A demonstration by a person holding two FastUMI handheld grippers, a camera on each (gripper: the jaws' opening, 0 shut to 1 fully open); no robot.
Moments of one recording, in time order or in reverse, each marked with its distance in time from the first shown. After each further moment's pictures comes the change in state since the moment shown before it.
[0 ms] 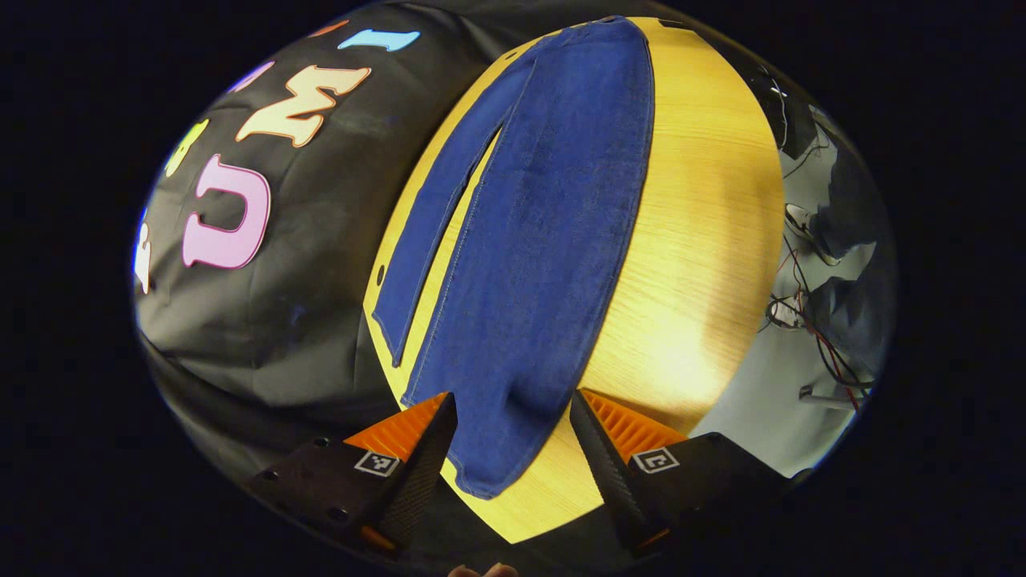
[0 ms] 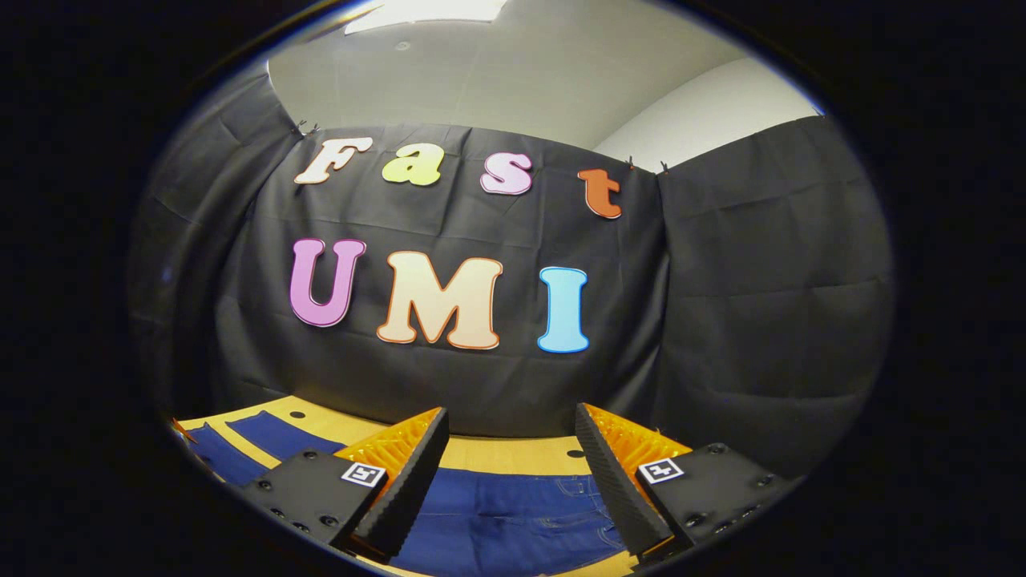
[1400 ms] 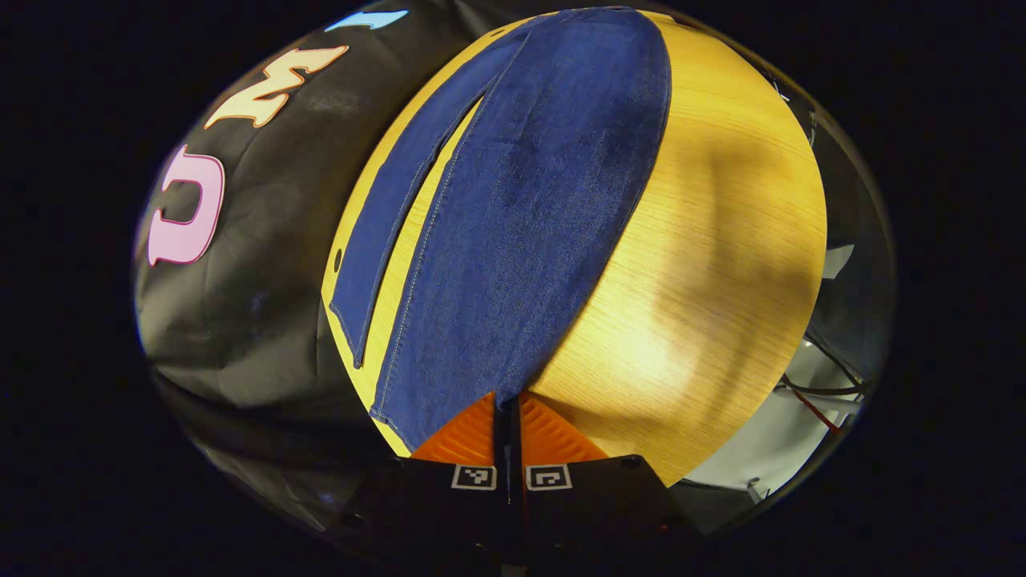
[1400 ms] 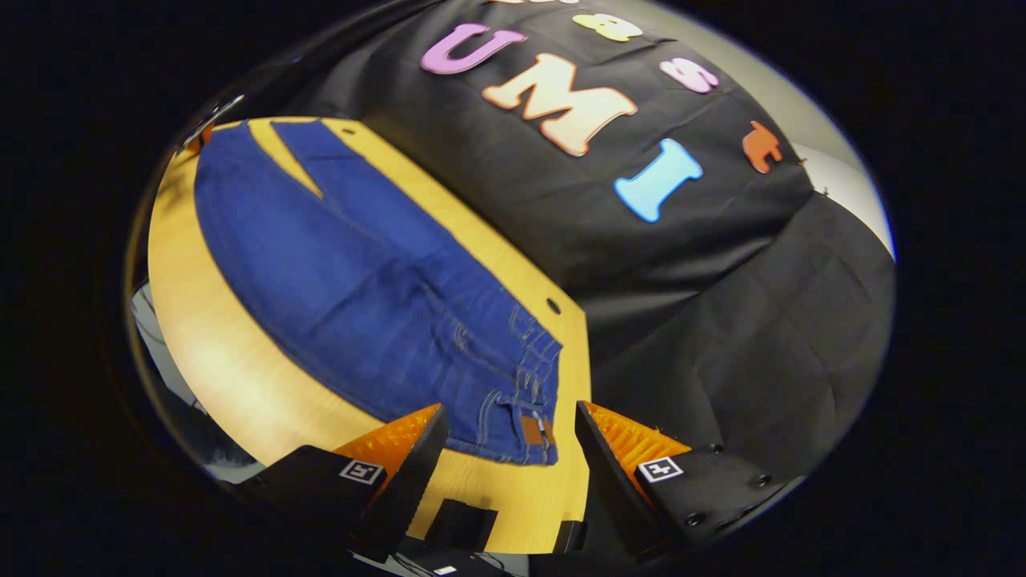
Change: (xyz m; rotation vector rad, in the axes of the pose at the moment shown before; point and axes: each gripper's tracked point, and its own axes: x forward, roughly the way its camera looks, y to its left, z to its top) left arm 0.021 -0.013 -0.001 -0.025 0.117 -0.148; right arm -0.036 -0.122 -0.260 -0.767 0.593 0.260
